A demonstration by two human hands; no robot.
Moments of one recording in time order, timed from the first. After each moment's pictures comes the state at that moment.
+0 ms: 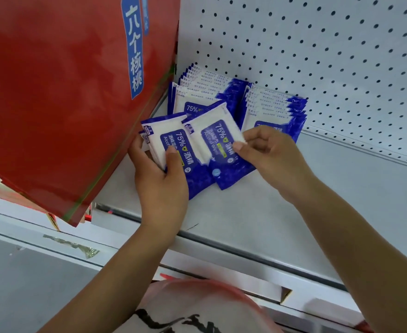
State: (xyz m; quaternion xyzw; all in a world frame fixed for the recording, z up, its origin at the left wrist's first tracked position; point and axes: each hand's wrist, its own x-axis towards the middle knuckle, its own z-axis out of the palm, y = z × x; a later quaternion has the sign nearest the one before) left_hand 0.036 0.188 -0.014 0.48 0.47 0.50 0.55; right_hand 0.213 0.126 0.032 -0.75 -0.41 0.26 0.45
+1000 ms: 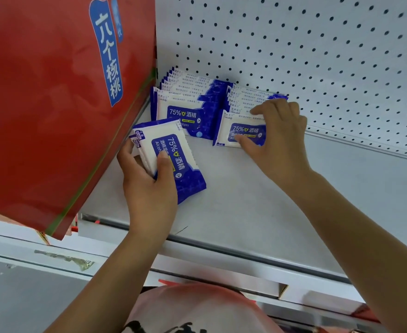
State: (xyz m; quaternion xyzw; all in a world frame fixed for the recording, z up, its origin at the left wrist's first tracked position) left_hand 0.034 0.185 -0.009 0.51 0.46 0.47 0.56; right_hand 0.259 0.127 0.018 -0.79 -0.53 -0.19 0.25
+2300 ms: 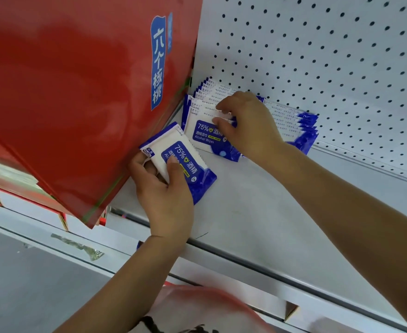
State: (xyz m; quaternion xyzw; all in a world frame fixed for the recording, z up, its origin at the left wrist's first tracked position) left_hand 0.031 0.183 -0.009 0.40 0.48 0.58 0.53; right_hand 0.217 0.225 0.044 -0.73 -0.65 -0.08 0.21
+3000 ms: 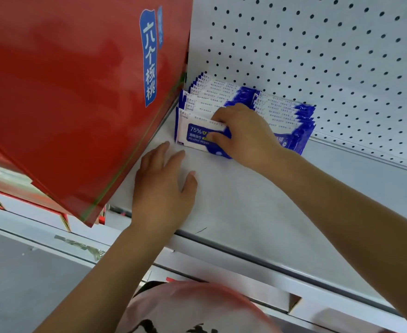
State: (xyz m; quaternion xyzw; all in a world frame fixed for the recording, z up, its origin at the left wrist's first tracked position) left_hand 0.007 0.204 -0.019 0.82 0.49 0.22 0.21; right_hand 0.204 0.202 0.041 -0.75 -0.65 -0.02 0.14
